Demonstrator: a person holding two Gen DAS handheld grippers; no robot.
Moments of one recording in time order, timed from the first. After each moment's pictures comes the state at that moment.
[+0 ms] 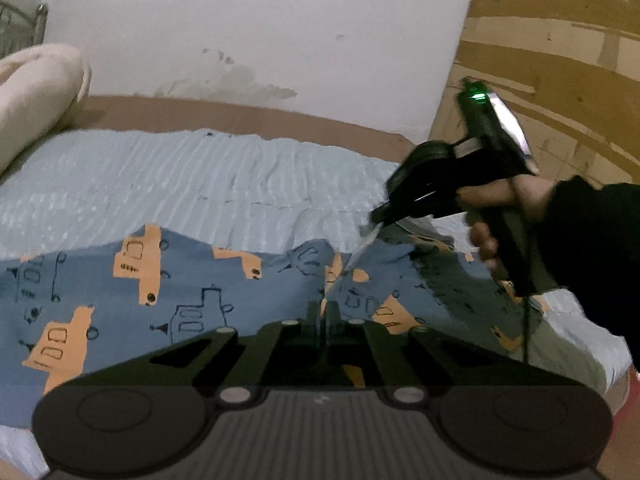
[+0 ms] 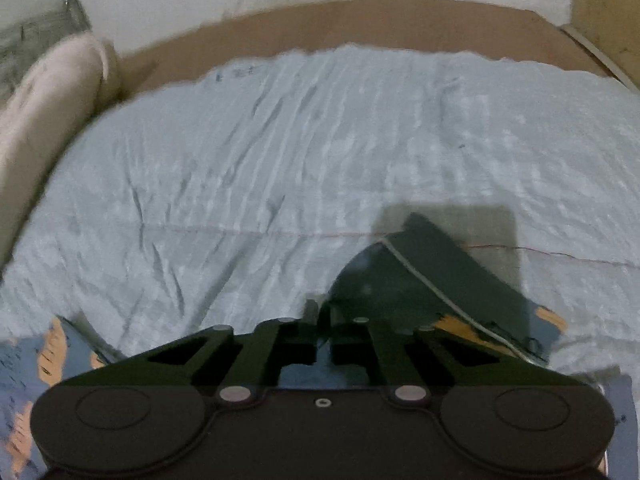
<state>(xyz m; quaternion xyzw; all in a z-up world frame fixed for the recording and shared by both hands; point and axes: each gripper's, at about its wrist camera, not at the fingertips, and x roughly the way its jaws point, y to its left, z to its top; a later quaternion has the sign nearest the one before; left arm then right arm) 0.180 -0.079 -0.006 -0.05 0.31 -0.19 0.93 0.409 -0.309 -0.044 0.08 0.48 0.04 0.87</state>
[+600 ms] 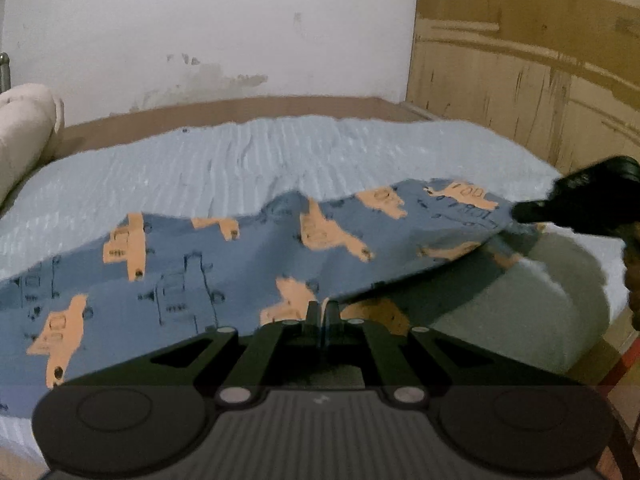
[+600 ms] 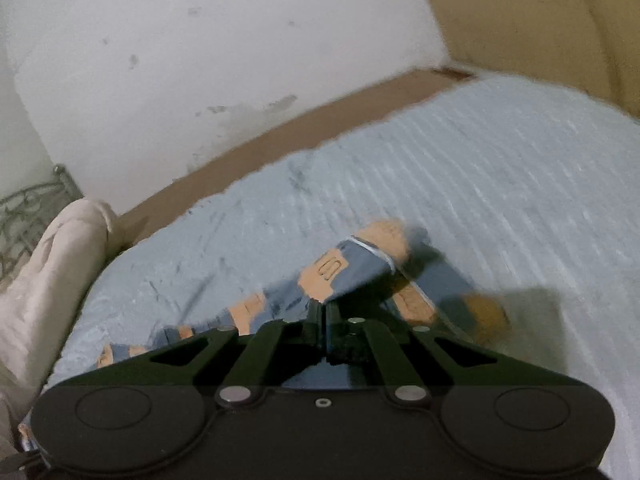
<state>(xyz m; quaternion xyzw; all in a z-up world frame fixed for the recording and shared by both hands) 0.148 -0.104 -0.028 0.05 0.33 -0.21 0.92 0.188 -0.410 -0.022 0.24 0.31 -0.04 0.92</state>
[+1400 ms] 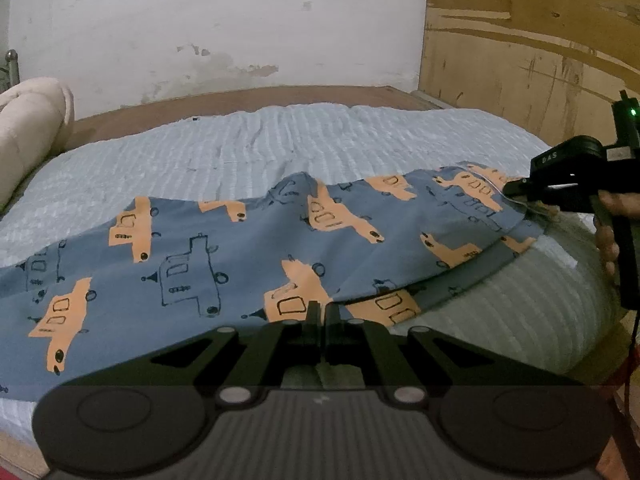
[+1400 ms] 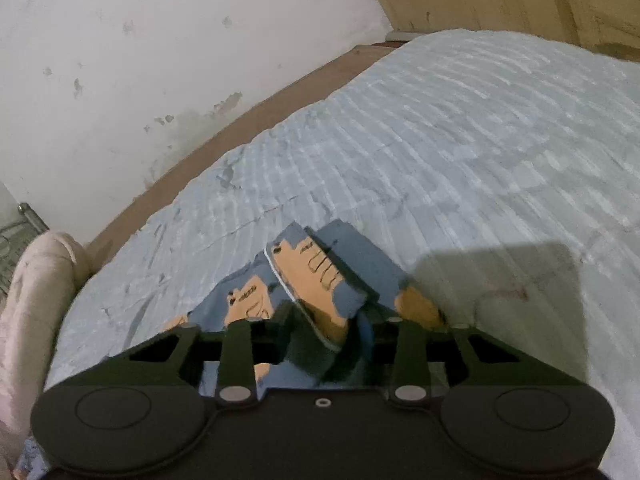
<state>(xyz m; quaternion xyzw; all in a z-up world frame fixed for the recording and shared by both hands) 0.142 -0.107 -0.031 0.05 0.33 -0.19 0.92 0.220 -0.453 -0.060 0.28 0.33 -0.09 0.90</state>
